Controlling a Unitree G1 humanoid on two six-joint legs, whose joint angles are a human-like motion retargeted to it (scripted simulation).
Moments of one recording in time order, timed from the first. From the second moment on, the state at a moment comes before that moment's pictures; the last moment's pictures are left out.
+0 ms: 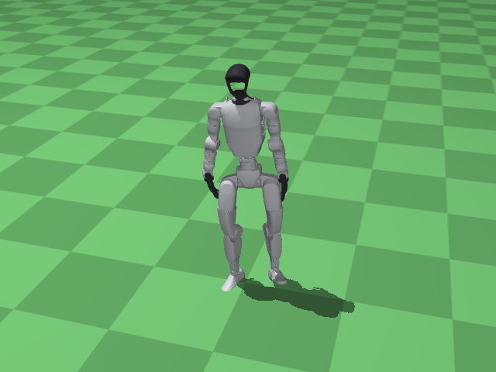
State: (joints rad) left arm 0.03 0.08 0.06 1.59 -0.06 0.07 -0.12; right arm 0.03 -0.23 -0.06 1.44 -0.44 0.10 0.41; waist -0.13 0.02 0.05; left_leg 0.13 0.06 0.48 0.00 -0.41 -0.16; right_leg 0.07 -0.14 -0.46 0.03 0.03 0.07
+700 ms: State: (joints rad) left arm -0.02 0.11 0.09 1.62 -0.04 0.07 -0.11; right arm -0.78 -0.99 -0.22 0.16 -0.14 0.02 -0.47; waist -0.14 -0.03 -0.04; left_leg 0.12 0.04 0.47 -0.01 -0.42 -0.16; right_leg 0.05 -0.15 -0.47 0.04 0.03 0.07
